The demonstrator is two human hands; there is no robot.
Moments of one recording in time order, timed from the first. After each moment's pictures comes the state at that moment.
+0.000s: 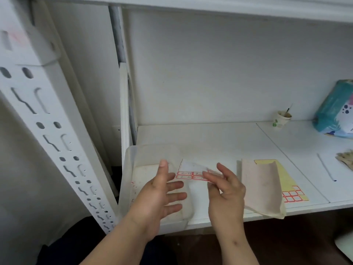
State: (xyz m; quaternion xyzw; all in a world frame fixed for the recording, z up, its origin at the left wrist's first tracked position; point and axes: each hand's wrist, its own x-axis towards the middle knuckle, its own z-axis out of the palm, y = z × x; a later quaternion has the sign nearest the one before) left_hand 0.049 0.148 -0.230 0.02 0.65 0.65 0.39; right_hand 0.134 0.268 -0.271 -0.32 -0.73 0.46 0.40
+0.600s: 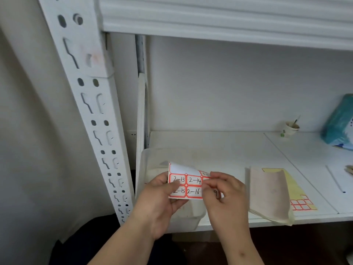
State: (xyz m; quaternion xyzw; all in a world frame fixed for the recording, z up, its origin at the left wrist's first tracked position) left_hand 0.055 0.114 -0.216 -0.01 0.54 0.76 0.37; right_hand 0.139 0.233 -0.247 -0.27 -0.80 0.37 0.39
